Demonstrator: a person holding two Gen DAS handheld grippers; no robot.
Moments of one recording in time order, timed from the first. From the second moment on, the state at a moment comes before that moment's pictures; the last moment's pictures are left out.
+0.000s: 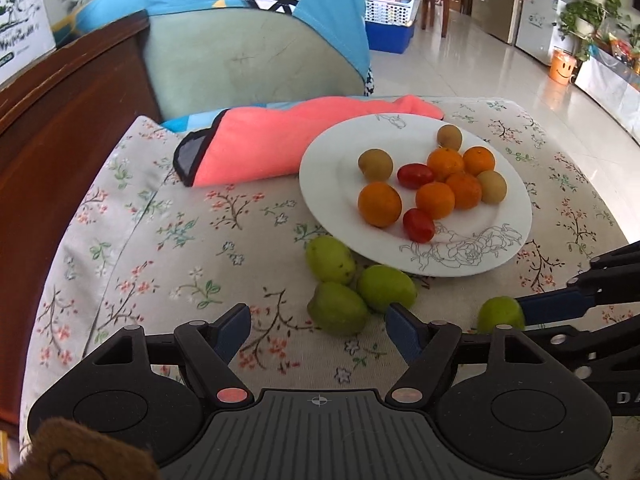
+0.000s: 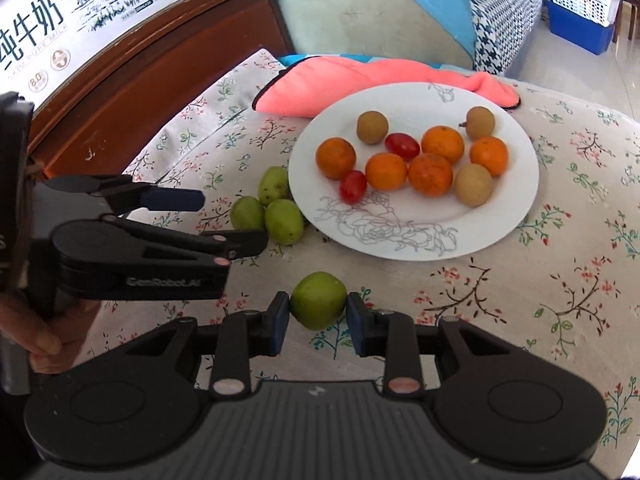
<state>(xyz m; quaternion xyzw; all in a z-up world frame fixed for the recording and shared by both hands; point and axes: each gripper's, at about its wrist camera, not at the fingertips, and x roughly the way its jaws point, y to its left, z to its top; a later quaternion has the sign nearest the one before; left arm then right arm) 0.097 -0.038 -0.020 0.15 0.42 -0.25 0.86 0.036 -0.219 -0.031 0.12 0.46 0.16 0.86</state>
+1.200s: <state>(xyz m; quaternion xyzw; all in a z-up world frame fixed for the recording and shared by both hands) 0.094 -0.040 -0.026 0.16 0.42 -0.34 0.83 0.043 -0.229 -0.026 0.16 0.46 0.15 0.86</state>
